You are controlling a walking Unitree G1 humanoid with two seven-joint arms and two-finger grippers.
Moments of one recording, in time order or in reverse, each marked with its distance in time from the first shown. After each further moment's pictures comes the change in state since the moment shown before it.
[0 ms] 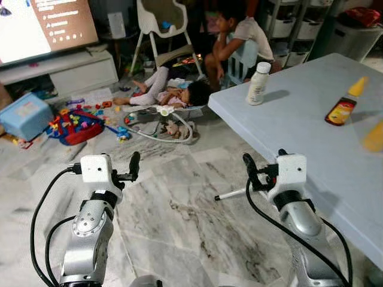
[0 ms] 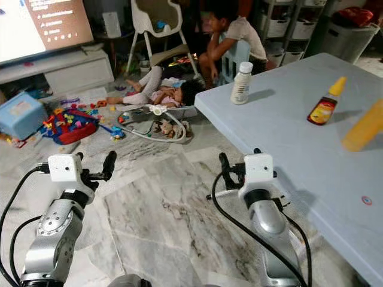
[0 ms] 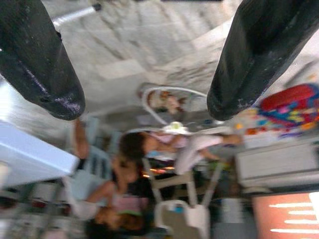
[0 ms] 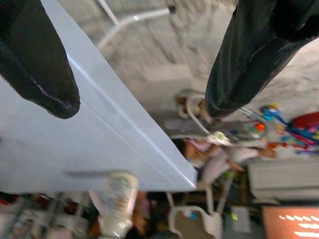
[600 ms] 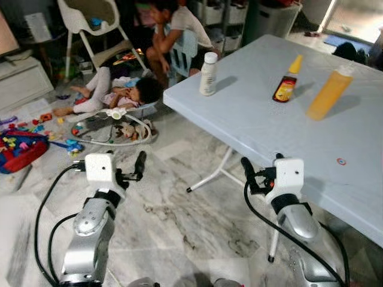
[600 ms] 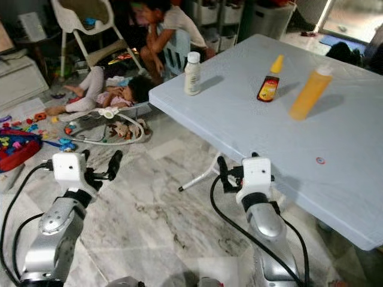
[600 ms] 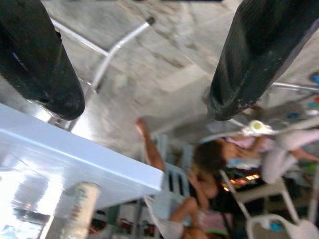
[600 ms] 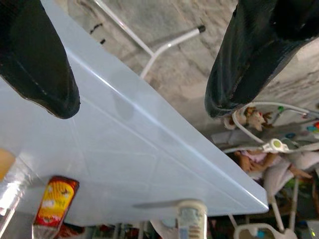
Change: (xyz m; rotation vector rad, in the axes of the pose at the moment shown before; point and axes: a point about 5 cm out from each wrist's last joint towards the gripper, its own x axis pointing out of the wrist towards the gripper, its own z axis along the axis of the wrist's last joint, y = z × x) left arm 0.003 -0.011 0.001 -0.017 -0.005 -0.072; right arm 0.002 0.007 0.001 0.025 0.003 0.010
